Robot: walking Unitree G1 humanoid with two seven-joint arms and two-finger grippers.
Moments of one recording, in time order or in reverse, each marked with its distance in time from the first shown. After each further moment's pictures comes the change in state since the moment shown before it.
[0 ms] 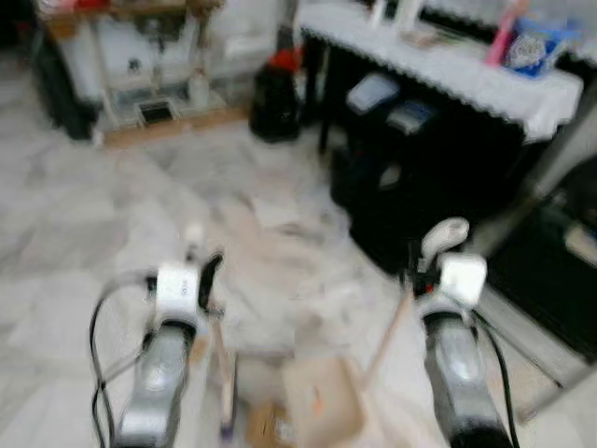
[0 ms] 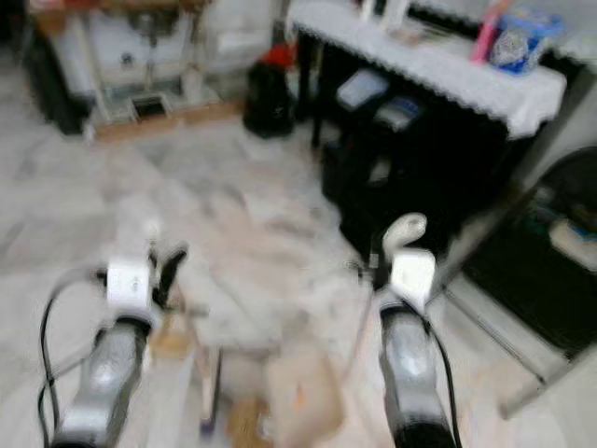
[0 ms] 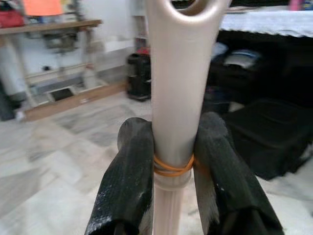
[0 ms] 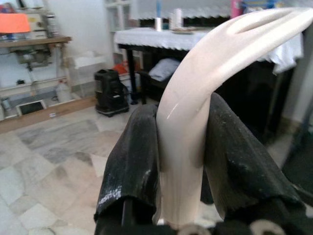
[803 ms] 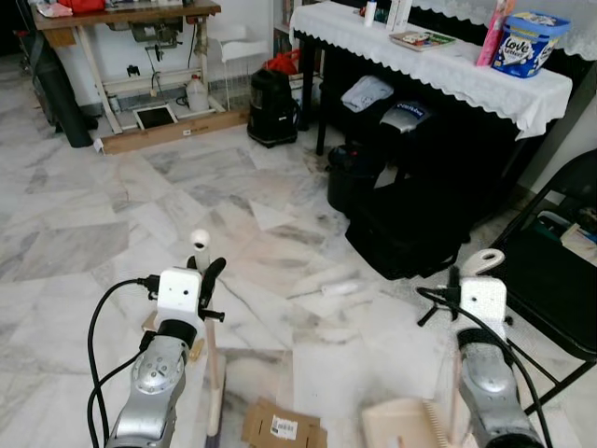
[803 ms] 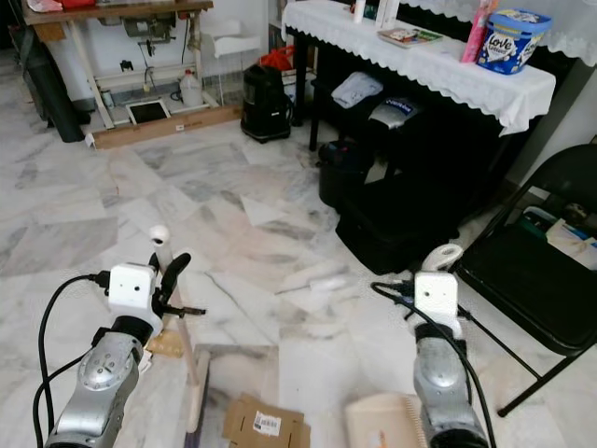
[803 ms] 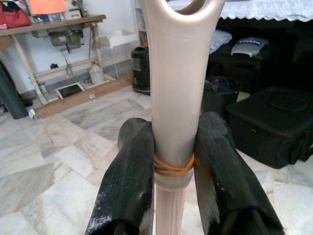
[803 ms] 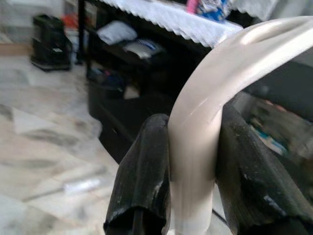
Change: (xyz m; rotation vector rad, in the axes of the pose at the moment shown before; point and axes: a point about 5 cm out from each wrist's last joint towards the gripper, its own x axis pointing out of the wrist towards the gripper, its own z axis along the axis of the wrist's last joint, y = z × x) left arm -0.007 0.015 -0.007 0.035 0.044 -0.001; right arm -0.015 -0.059 -0.031 -0.328 0.185 -0.212
